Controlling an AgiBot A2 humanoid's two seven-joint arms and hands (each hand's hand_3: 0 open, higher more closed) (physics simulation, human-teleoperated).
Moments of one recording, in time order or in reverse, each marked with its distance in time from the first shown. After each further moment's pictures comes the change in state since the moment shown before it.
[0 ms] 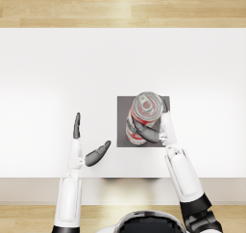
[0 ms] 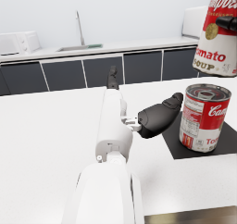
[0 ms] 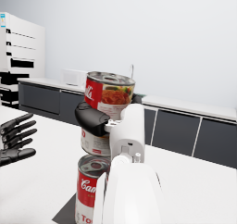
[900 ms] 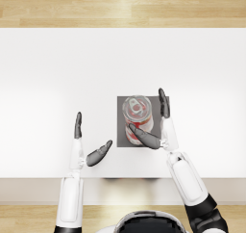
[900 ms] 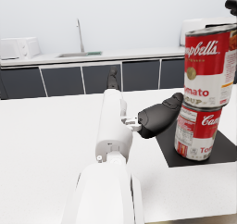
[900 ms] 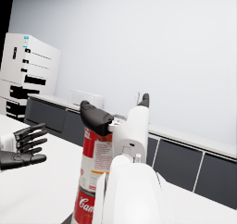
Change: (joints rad) left arm 0.004 0.029 -0.004 -0.036 0.000 0.000 0.000; right arm 0.031 0.069 0.066 0.162 0.001 -0.086 -0.026
